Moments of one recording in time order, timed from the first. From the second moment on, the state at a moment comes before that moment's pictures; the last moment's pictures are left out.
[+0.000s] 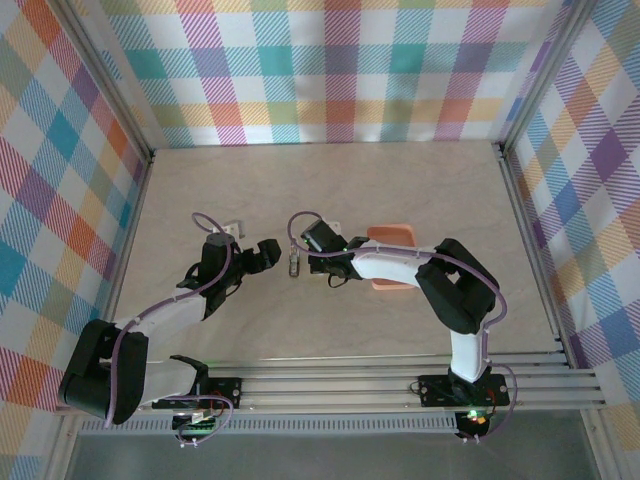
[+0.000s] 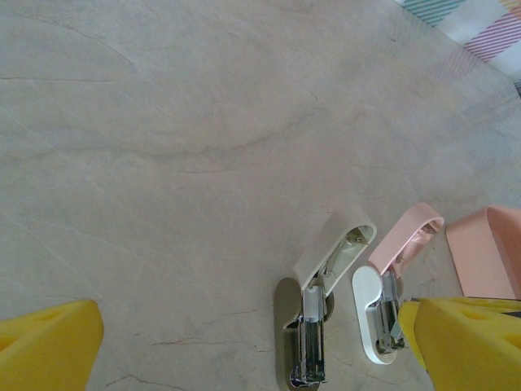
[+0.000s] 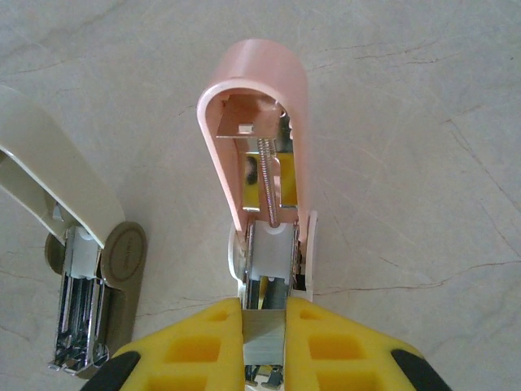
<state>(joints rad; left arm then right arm) -0.32 1.22 0.47 0.21 0.09 -0.58 0.88 1.90 1.21 -0.29 0.24 0.71</state>
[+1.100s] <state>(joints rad) -0.32 1.22 0.46 0.21 0.10 -0.58 0.88 1.92 1.22 -0.29 0.26 0.71</state>
